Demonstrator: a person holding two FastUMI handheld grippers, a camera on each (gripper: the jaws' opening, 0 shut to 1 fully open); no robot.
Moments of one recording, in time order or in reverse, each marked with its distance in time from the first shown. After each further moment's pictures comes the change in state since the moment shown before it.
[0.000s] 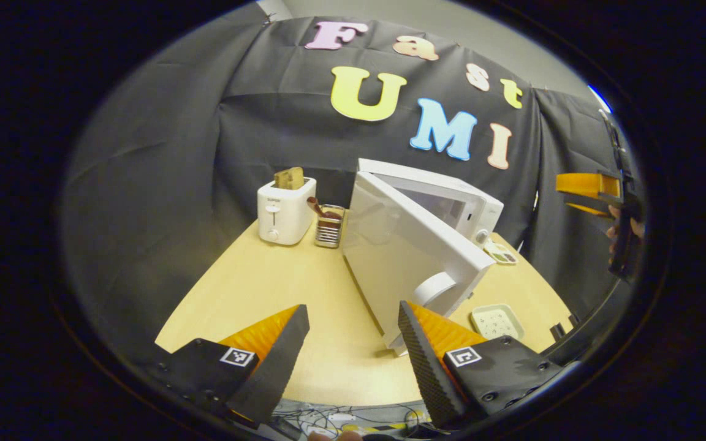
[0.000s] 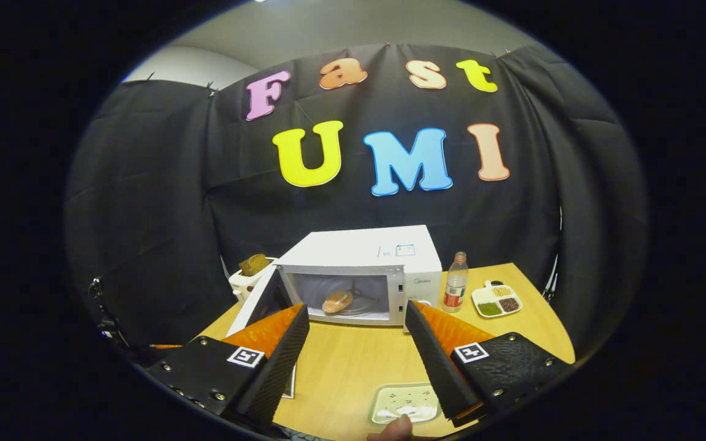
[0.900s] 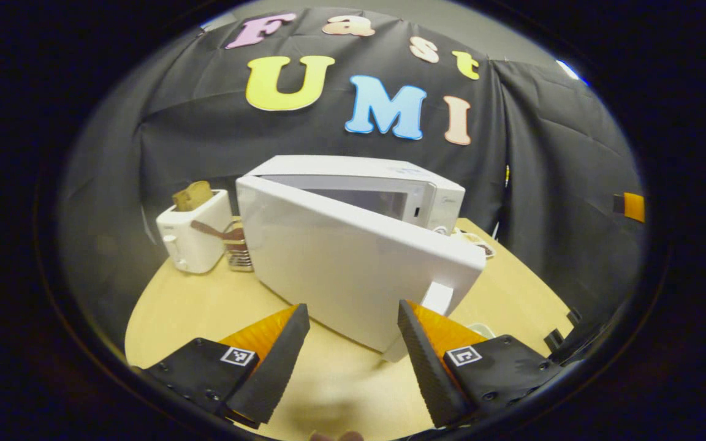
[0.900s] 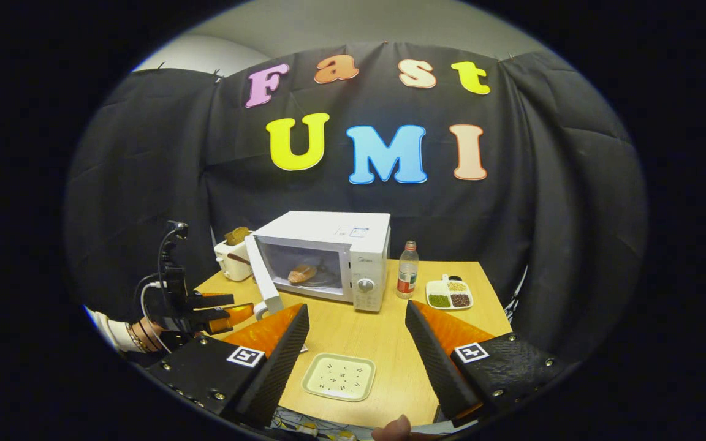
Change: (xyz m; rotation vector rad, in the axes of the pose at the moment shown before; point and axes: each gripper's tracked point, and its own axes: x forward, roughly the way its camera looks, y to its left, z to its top) left arm 0.137 -0.175 0.043 0.126 0.019 -0.175; right arm -0.087 -0.101 -0.019 -0.024 0.065 -0.061
